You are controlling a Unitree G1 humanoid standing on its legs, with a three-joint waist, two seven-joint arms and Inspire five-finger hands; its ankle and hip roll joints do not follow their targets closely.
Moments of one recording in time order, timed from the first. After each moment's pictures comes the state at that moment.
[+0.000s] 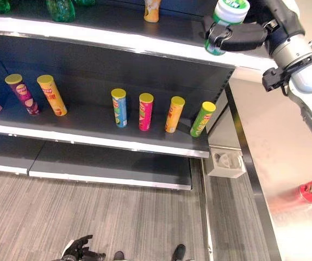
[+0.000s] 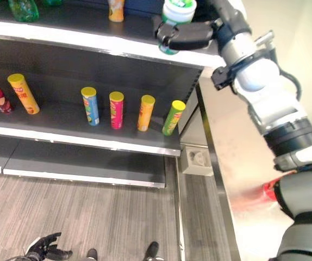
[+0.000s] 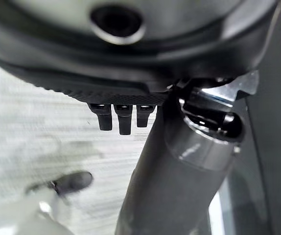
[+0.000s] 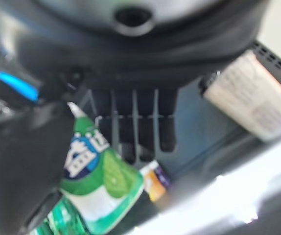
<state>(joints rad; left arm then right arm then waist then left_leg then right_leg) 0.10 0.42 -0.14 0.94 -0.20 -0.04 -0.03 -1.26 -1.03 0.64 0.45 0.49 -0.16 -0.06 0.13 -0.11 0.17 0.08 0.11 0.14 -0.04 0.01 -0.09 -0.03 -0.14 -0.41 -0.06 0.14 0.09</state>
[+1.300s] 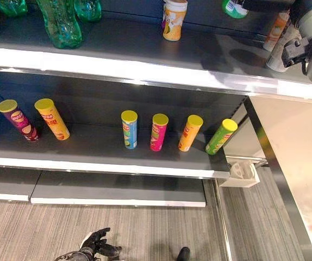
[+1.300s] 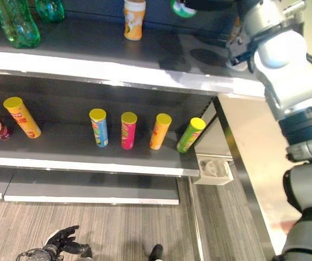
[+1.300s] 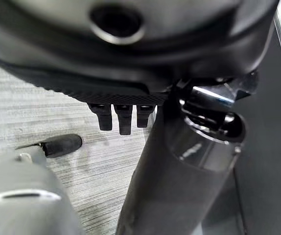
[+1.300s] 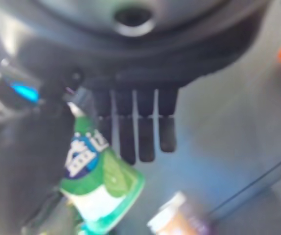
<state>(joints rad) 0.08 0.35 -0.20 0.93 -0.15 -0.04 -0.03 -1.26 -1.05 0.57 0.36 0.57 -0.14 -0.09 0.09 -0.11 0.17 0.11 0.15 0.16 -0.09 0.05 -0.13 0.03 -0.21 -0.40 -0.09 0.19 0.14</state>
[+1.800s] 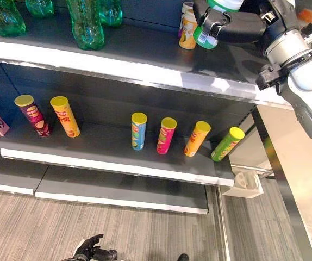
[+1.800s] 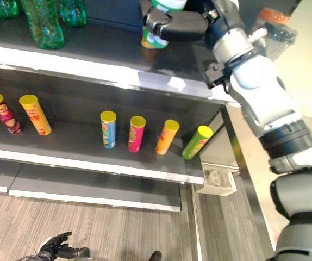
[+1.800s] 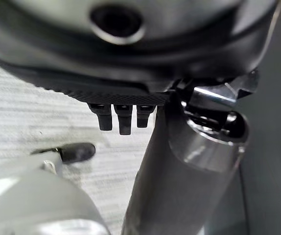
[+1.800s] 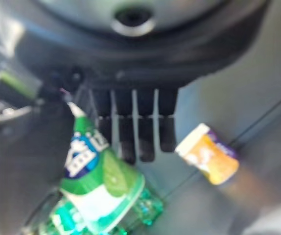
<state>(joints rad) 0.12 0.37 -0.11 0.99 -0.16 -0.03 0.00 -1.17 -0.96 0.57 0.35 0.61 -0.12 -0.03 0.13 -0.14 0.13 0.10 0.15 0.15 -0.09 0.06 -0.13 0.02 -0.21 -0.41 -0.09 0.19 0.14</state>
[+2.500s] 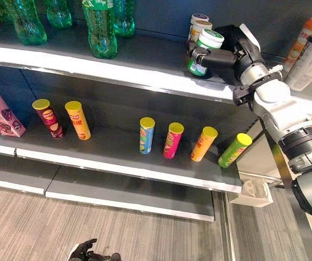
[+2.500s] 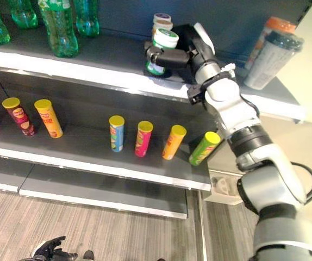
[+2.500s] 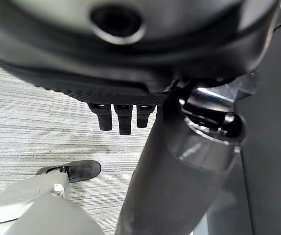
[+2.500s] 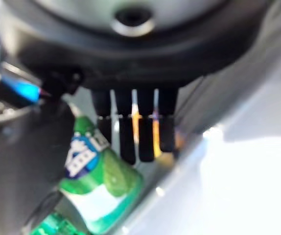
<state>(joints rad) 0.11 0.38 -0.14 0.98 -0.16 -0.02 0.01 -1.17 -0.75 0.58 0.61 0.51 -0.05 -0.03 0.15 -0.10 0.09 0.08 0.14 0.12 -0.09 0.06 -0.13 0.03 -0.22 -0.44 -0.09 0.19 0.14</state>
